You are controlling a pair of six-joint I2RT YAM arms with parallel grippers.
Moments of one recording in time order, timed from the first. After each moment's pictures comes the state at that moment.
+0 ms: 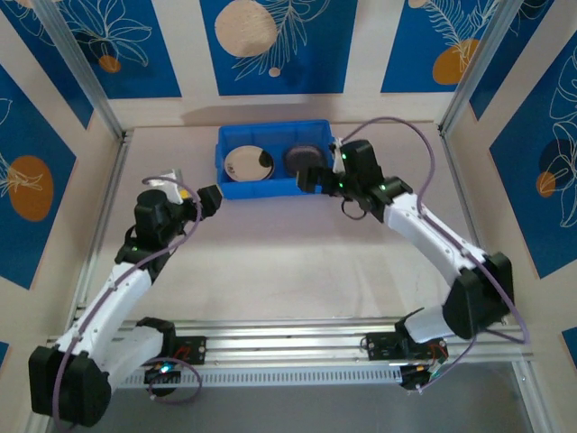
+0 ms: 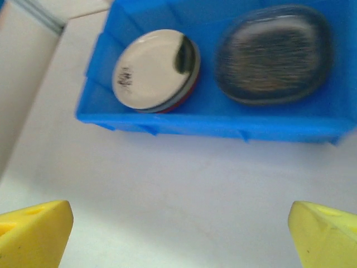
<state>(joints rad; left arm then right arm) -0.23 0.92 0.64 -0.02 0.09 -0.43 0.49 1.37 1.16 -0.44 -0.09 0.47</state>
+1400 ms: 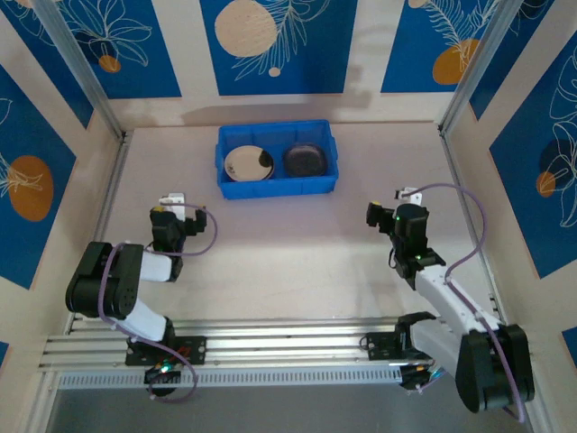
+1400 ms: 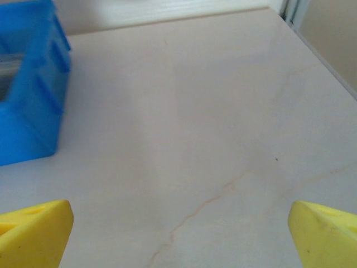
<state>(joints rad) -0.07 1.56 0.33 0.90 -0.15 0.02 0.14 1.01 0.40 0.15 0.24 0.18</state>
